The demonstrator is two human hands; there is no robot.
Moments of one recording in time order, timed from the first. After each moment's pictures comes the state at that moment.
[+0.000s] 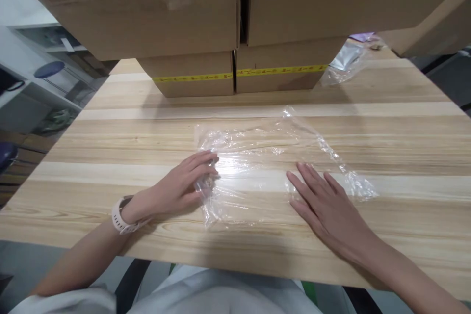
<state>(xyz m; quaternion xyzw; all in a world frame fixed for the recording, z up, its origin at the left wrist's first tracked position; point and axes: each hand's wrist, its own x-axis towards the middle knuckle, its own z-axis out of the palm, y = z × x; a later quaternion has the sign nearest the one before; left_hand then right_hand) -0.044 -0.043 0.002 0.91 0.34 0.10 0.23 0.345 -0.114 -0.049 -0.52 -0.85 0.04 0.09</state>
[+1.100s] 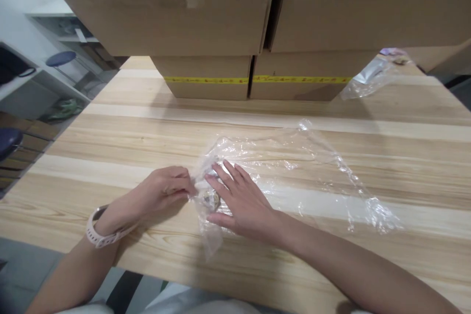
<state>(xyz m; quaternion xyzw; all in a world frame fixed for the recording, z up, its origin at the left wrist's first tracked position) -0.085 -0.040 0.011 0.88 0.38 0.13 0.26 0.178 -0.049 -0.049 -0.32 -0.93 0.11 0.12</state>
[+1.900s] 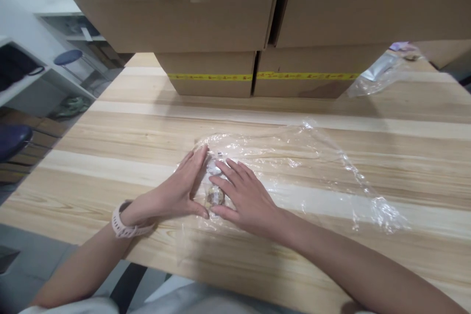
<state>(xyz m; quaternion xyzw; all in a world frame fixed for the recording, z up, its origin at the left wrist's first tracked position) -0.069 -0.042 -0.035 0.88 0.39 0.14 0.25 0.180 -0.048 -0.043 -0.32 -0.92 0.16 0.16</state>
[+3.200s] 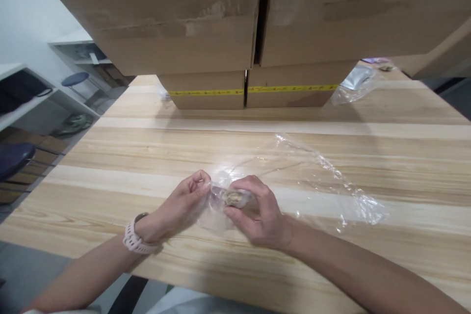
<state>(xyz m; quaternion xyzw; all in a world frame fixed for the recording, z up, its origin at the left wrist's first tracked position) -0.023 -0.062 -0.010 0.36 0.42 0.39 0.73 0.192 -0.059 -0.034 -0.25 -0.75 0.27 0.55</state>
